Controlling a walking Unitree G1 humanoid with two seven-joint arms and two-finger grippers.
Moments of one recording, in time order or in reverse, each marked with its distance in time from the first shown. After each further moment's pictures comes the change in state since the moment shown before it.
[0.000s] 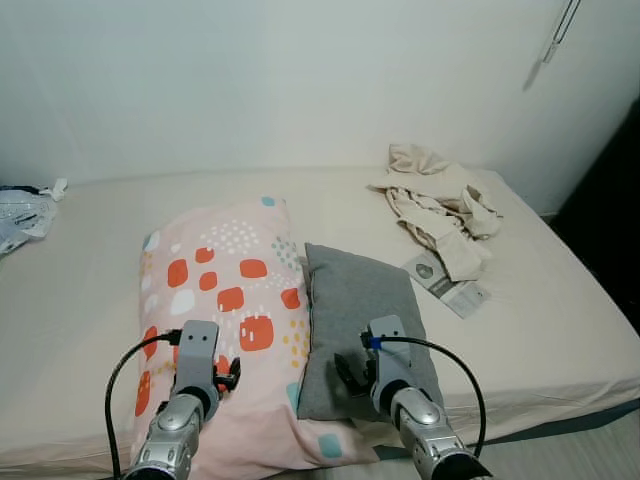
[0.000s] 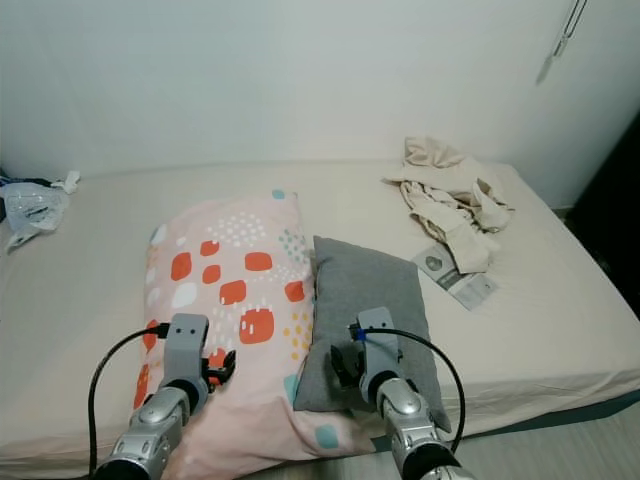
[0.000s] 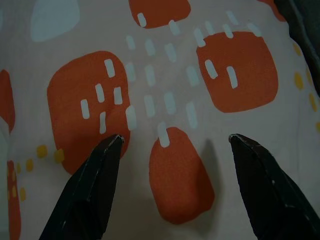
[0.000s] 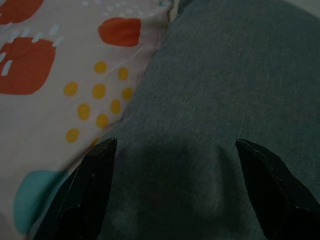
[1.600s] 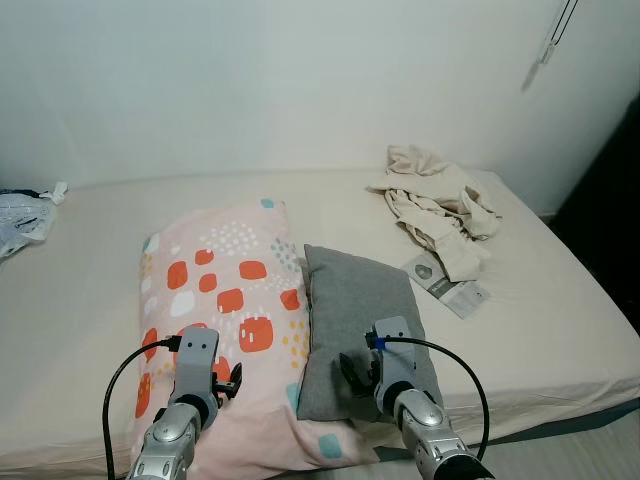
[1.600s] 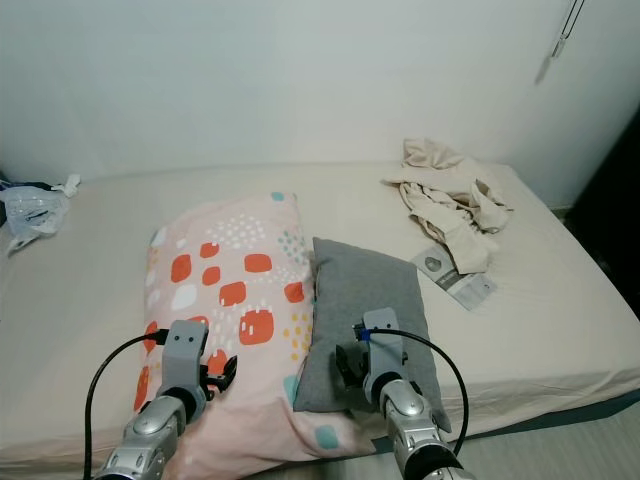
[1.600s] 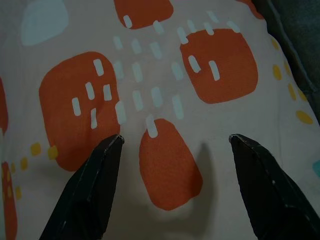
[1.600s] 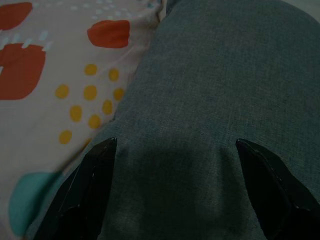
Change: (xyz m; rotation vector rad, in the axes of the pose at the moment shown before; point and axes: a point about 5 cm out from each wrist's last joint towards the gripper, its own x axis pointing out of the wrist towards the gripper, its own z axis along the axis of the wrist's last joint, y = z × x) left arm -0.009 0.000 -0.006 0.018 -0.019 -0.050; right arm -0.003 -0.003 -0.004 0.041 -0.001 -0.029
